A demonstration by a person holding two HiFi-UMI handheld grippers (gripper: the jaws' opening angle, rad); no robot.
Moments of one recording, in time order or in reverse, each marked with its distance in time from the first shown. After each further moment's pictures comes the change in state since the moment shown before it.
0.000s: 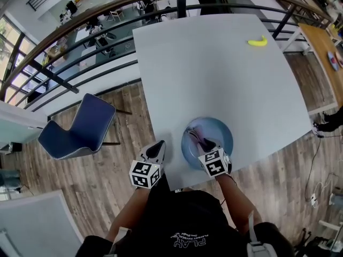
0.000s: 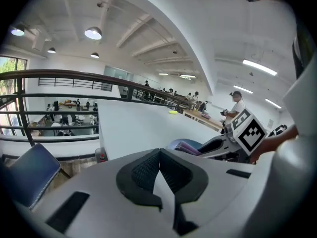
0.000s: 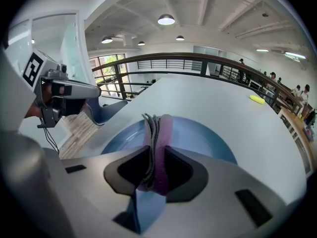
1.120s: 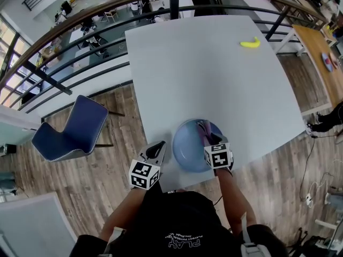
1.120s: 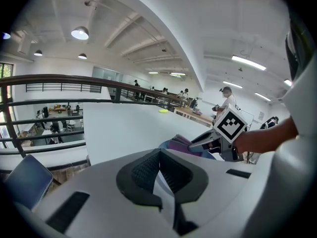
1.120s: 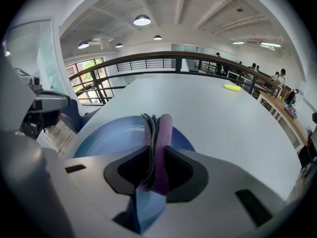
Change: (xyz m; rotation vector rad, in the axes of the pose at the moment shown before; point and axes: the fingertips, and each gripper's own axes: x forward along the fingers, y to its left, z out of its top) left arm 0.020 -0.037 0.008 0.078 0.012 -0.088; right arm -0.010 -0.083 -0.016 0.179 0.008 -0.159
